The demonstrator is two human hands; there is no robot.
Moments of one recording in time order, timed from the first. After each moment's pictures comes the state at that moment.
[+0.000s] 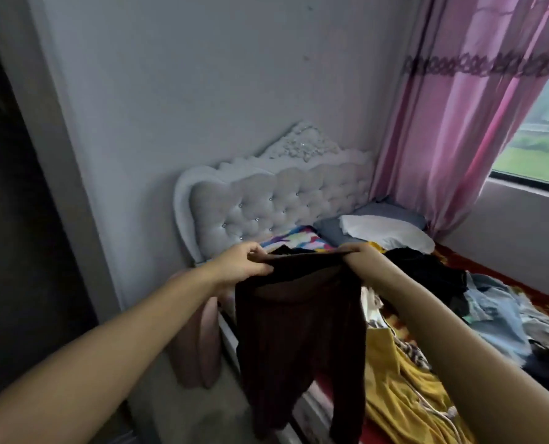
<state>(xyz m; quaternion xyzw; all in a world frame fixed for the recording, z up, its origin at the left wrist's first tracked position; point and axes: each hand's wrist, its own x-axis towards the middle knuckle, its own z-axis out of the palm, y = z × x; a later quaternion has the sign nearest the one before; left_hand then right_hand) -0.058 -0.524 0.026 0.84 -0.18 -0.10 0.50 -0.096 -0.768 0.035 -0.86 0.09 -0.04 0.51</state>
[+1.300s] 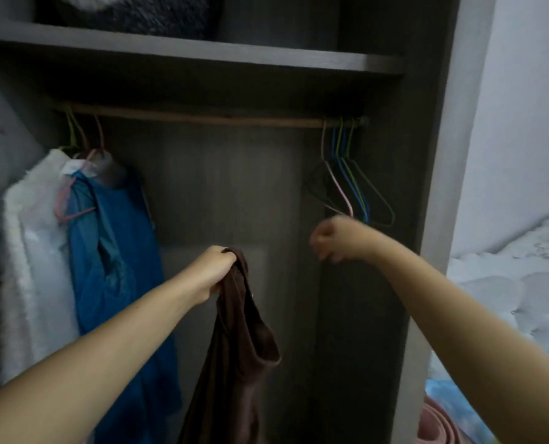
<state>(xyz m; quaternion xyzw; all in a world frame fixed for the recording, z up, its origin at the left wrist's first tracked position) -0.009 0.076 0.134 0.78 0.16 0.18 0.58 0.076 -0.137 0.195 -0.93 -0.31 -0.03 0.22</state>
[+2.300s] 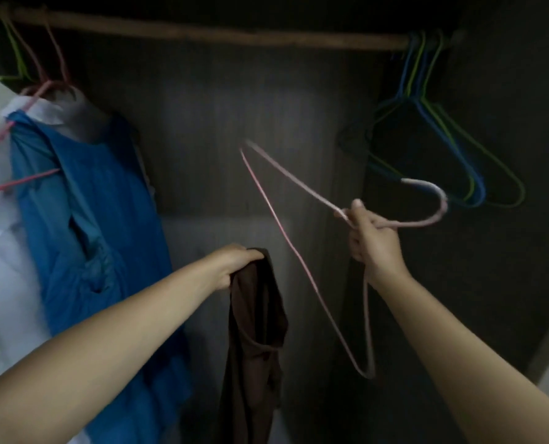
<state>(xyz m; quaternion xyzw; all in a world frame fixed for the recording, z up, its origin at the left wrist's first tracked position) 0.127 0.162 0.078 0.75 0.22 0.03 0.63 0.188 -0.050 0.100 -0.62 -0.18 -0.05 0.76</state>
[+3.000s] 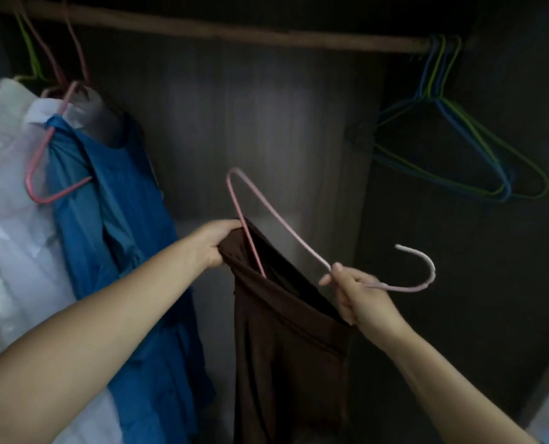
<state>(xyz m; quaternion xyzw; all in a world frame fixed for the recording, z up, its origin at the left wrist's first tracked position) 0.117 0.260 0.105 0.60 0.18 0.03 0.77 0.110 0.011 0.034 -0.68 -0.22 0.04 0.70</state>
